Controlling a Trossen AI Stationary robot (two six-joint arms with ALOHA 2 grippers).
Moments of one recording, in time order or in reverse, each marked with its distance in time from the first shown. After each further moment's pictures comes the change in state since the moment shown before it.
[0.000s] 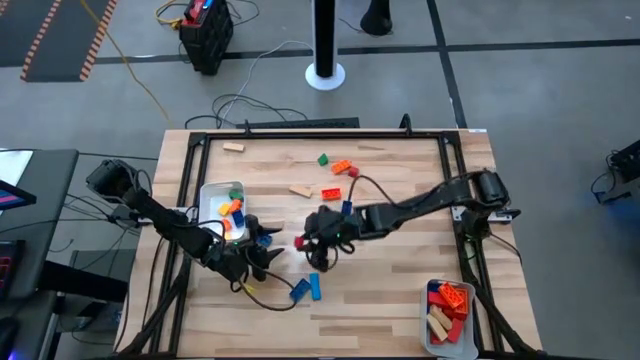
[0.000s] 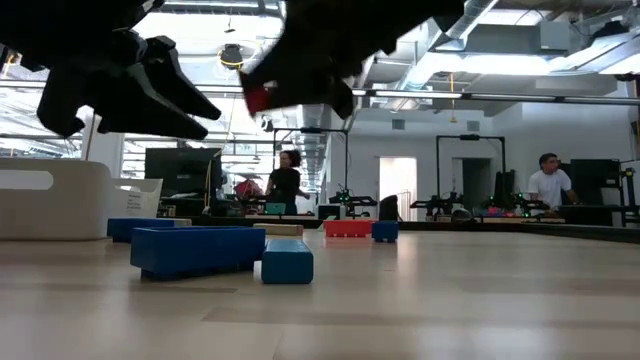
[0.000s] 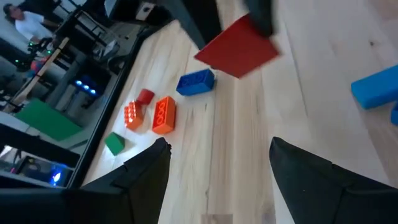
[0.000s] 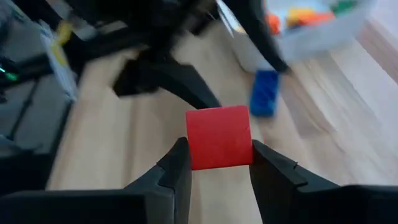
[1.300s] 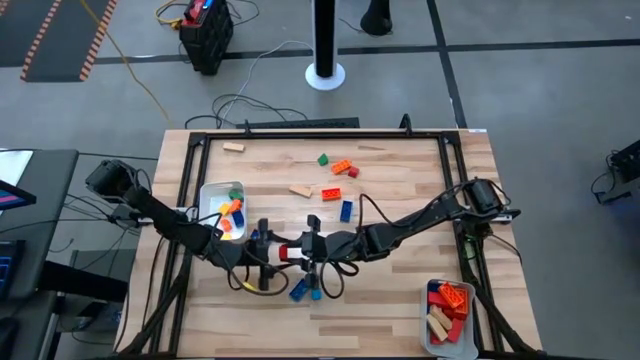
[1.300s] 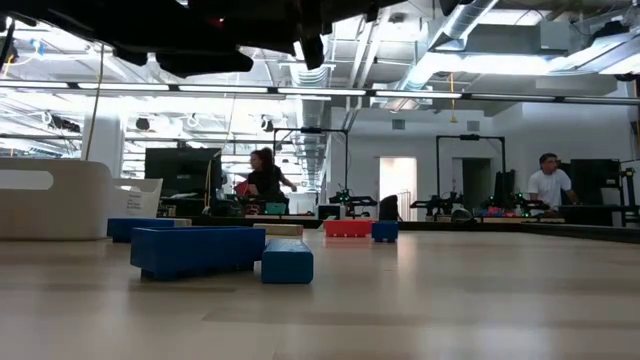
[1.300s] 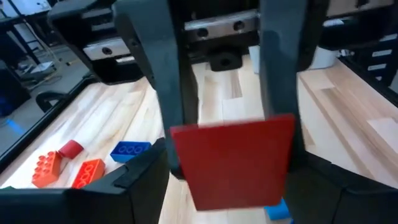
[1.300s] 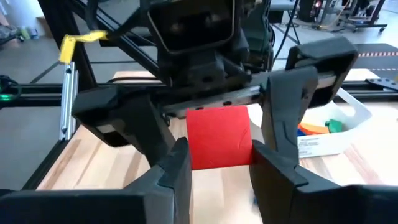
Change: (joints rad) left arm 0.051 0.000 0.002 0.360 0.285 -0.077; right arm 0.121 0.068 0.000 0.395 0.215 -0.296
